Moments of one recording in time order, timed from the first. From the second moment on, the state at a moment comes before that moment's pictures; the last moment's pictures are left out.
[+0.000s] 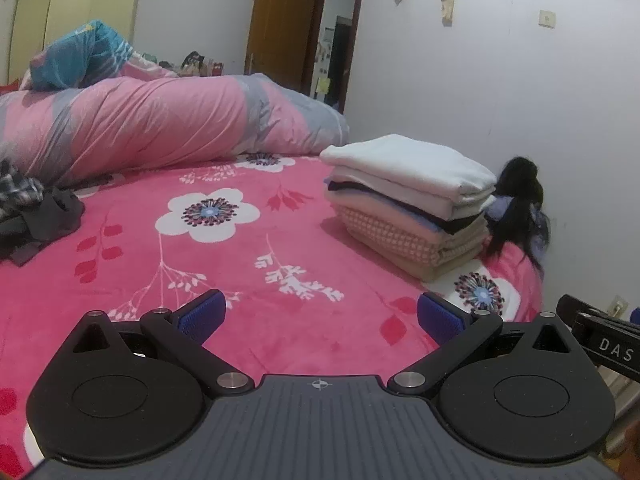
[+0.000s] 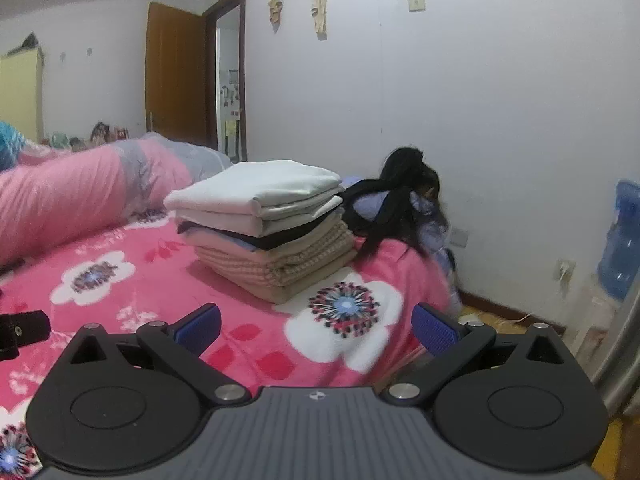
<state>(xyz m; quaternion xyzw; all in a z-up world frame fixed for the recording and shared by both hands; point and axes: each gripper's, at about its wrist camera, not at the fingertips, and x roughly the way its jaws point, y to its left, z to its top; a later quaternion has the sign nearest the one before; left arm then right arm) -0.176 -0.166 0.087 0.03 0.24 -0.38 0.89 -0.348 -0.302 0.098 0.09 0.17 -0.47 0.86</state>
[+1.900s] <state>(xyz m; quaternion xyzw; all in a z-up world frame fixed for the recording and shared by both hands) -0.179 -0.174 0.077 0.09 0.23 -0.38 0.89 -0.326 -0.297 0.083 0.07 0.20 -0.46 0.86</state>
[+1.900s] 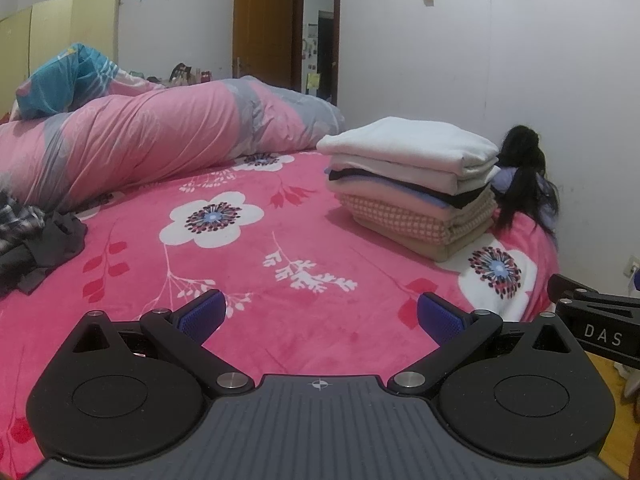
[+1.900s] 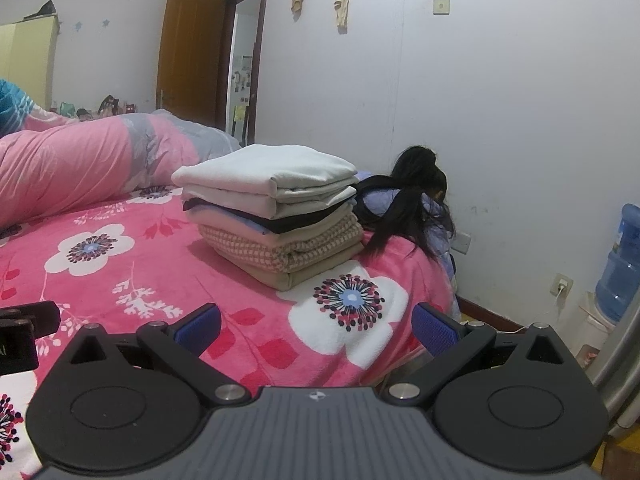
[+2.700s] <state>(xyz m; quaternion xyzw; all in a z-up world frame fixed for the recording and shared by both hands) -0.176 -0.173 0.075 0.09 0.23 -0.38 0.89 -0.324 -0.299 0.081 0.07 0.20 -0.46 0.86</state>
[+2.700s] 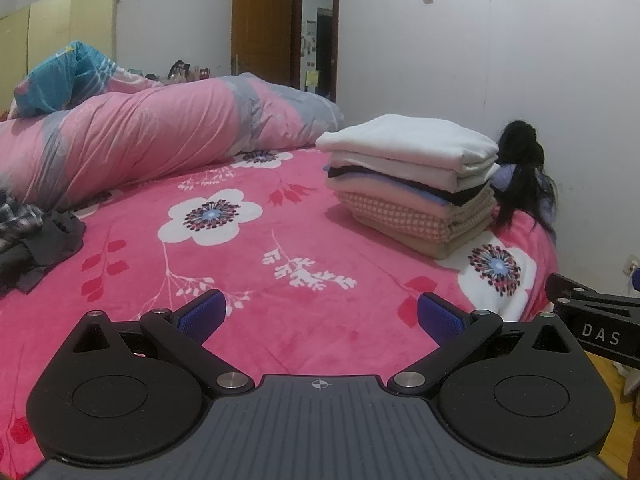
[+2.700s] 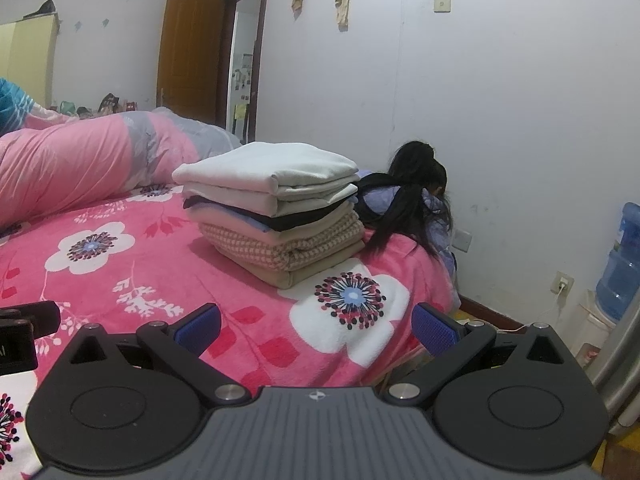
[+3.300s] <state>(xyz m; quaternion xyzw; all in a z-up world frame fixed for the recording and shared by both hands) -0.172 -0.177 0.075 0.09 0.24 -0.38 0.89 -0.319 -0.299 0.080 0.07 0.20 -0.46 0.86</state>
